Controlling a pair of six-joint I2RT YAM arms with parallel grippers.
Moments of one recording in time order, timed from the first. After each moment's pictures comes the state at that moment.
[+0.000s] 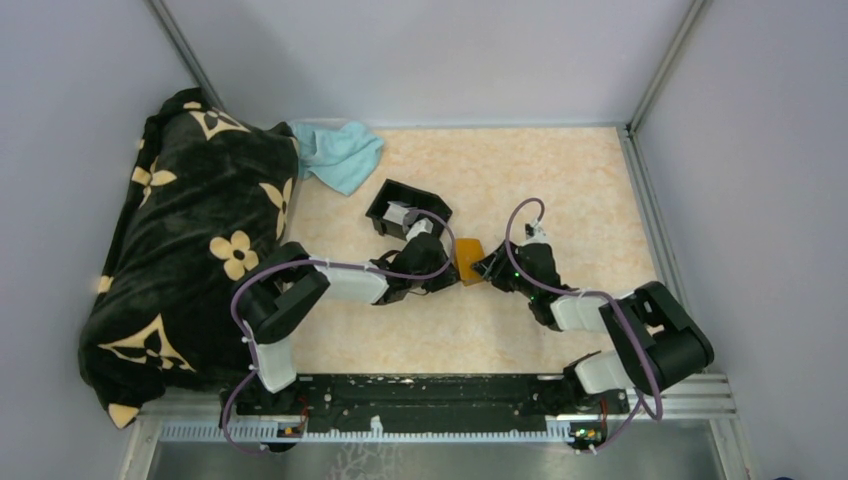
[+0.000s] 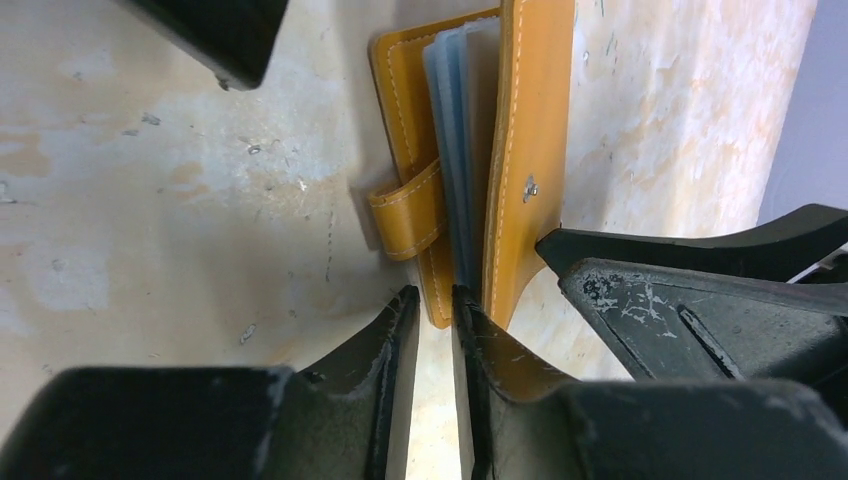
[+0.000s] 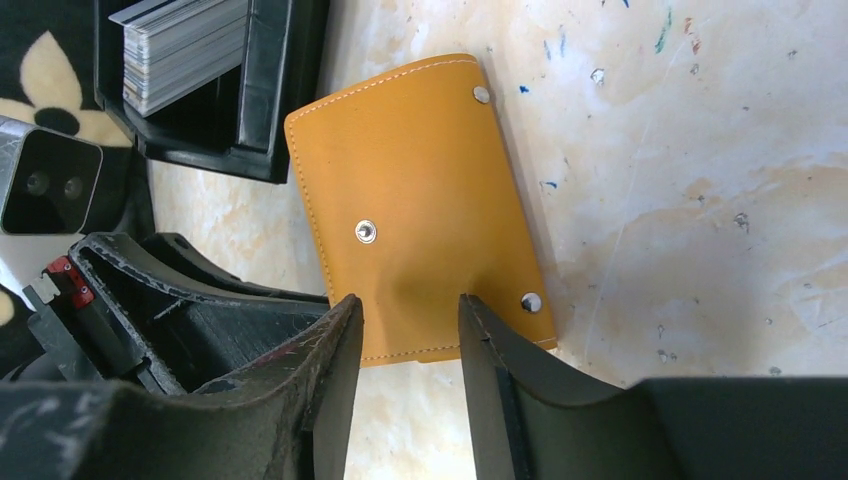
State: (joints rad) left arm -0.90 1.86 0.88 0.28 -0.10 -1.08; right arm 0.45 1.37 0.29 0.58 -0.12 0.89
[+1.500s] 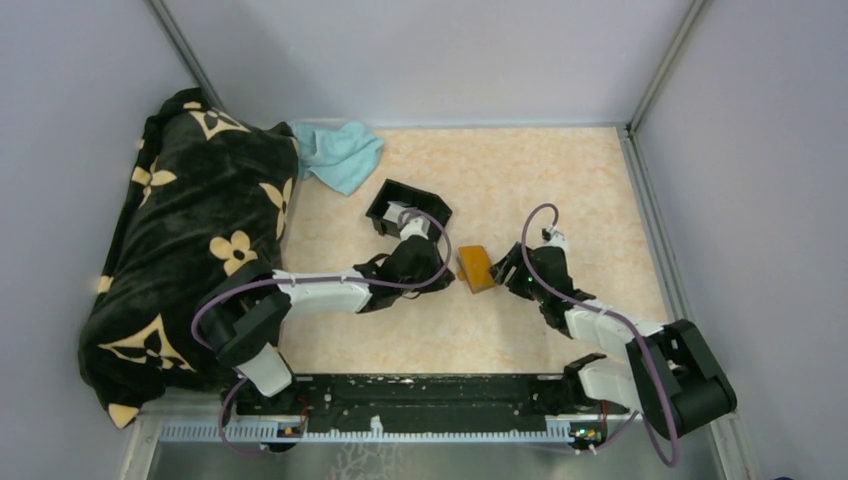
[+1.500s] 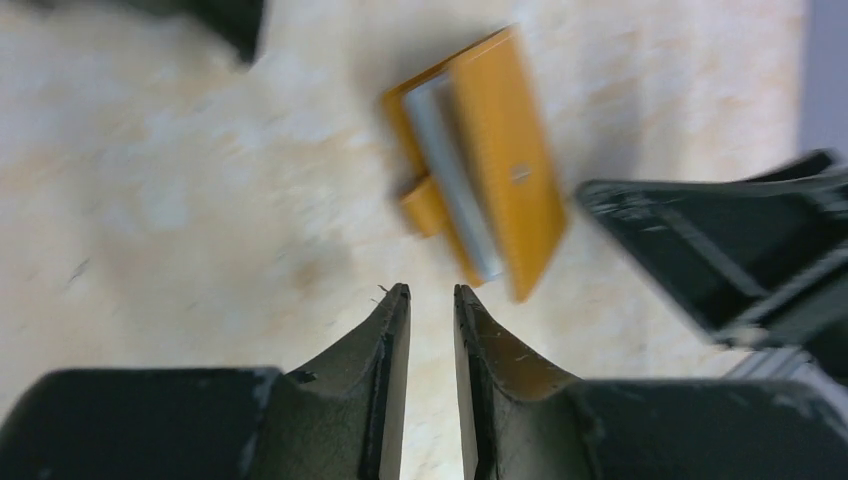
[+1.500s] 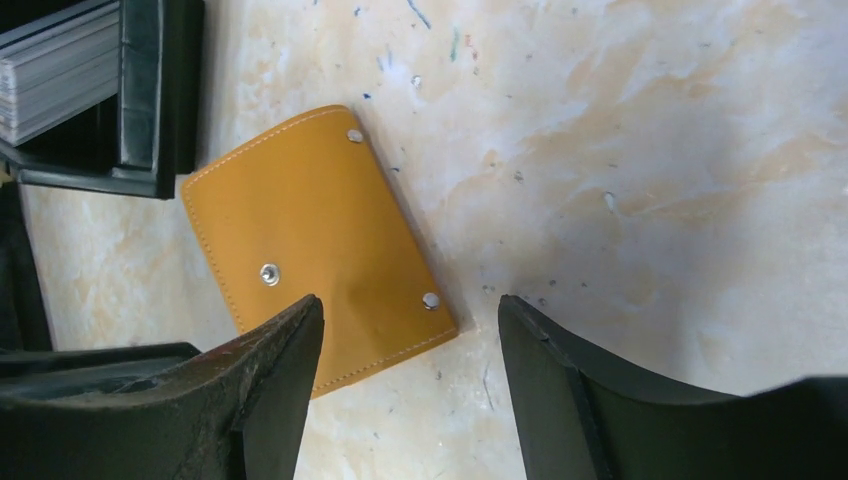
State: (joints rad) left arm -0.95 1.65 0.78 0.20 -0.20 -0.94; right arm 0.39 1.14 0.28 0.25 0.03 0.80
